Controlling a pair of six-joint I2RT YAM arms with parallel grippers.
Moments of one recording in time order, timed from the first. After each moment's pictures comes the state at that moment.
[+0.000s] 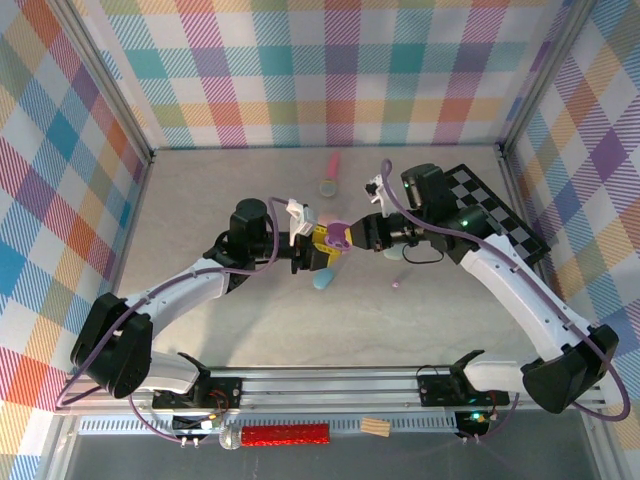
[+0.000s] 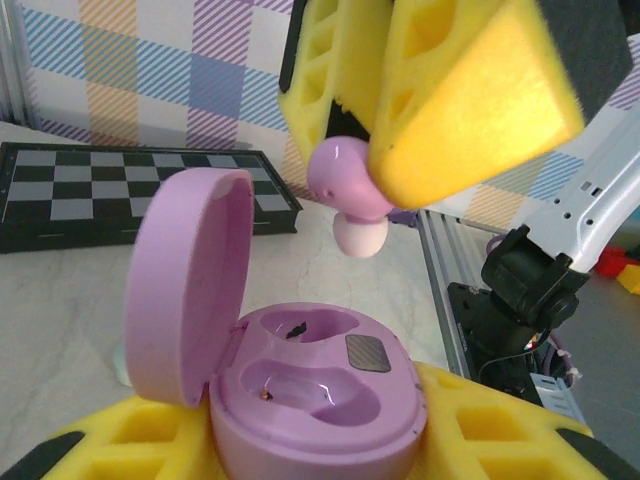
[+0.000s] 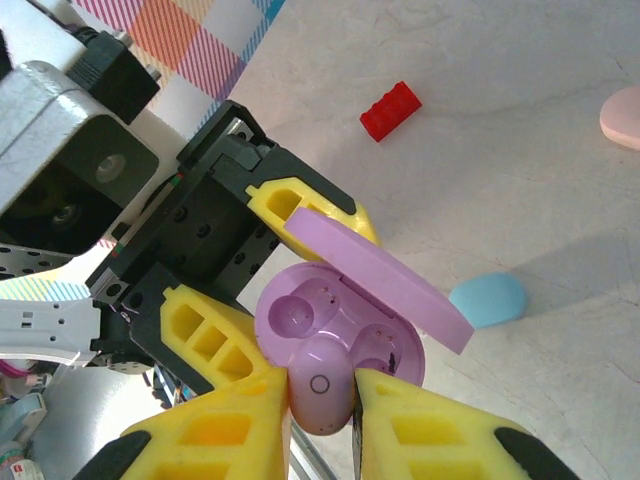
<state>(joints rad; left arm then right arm) -0.56 1.37 0.82 0.32 0.93 -0.03 0.57 1.26 1.33 -0.79 -0.56 0.30</state>
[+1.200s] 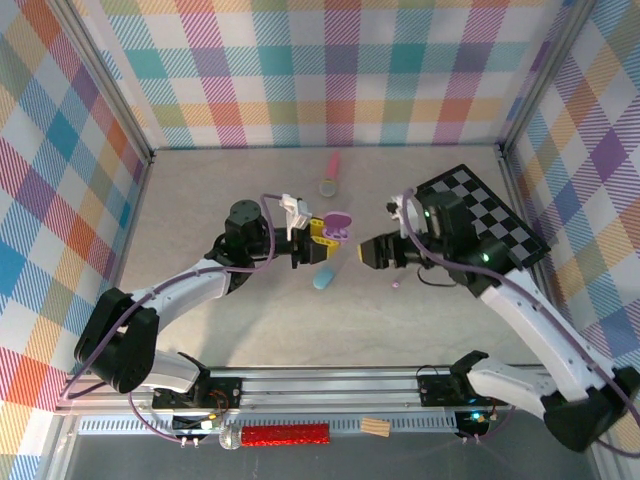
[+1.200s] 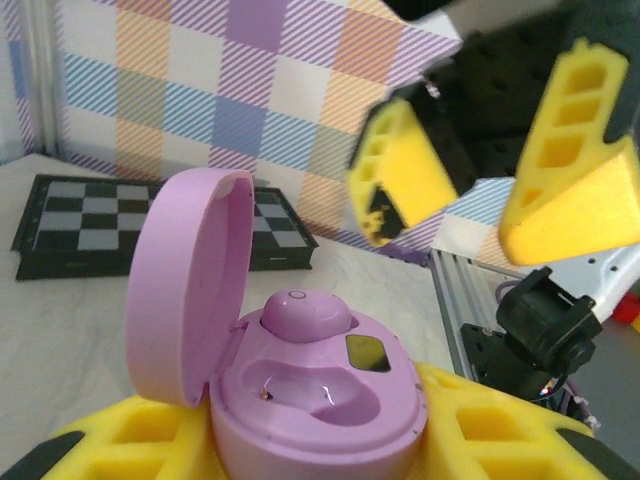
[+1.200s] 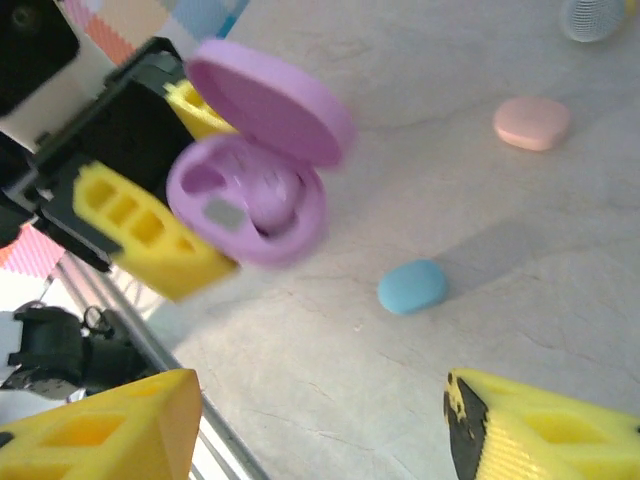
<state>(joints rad) -0.52 1.40 0.77 0.53 0.91 -0.15 0.55 1.00 1.06 -0.70 -0.38 0.32</state>
